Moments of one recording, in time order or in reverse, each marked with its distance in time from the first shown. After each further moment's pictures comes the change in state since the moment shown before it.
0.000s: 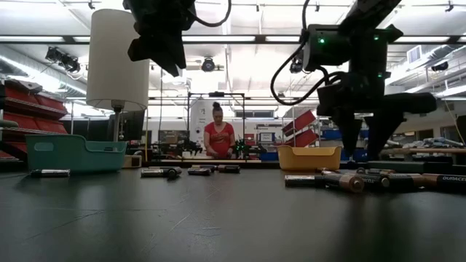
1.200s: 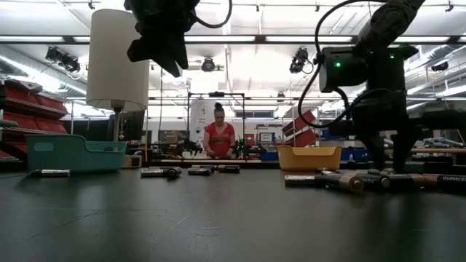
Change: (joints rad) left arm 0.009 0.000 0.000 0.012 -0.005 -0.054; right arm -0.027 -0.003 -0.166 0.065 -0.083 -0.347
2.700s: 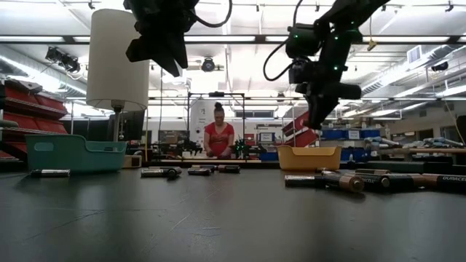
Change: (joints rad) left arm -0.001 0.000 0.000 -0.001 0.018 -0.018; right arm -0.362 0.004 0.404 -0.029 0.113 0.134
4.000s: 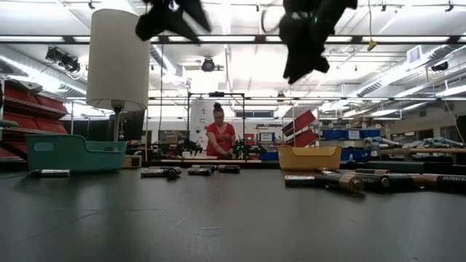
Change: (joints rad) left arm -0.233 0.000 0.000 0.265 -0.298 -0.065; right arm 0.101 -0.051 0.258 -0.092 -0.195 0.902
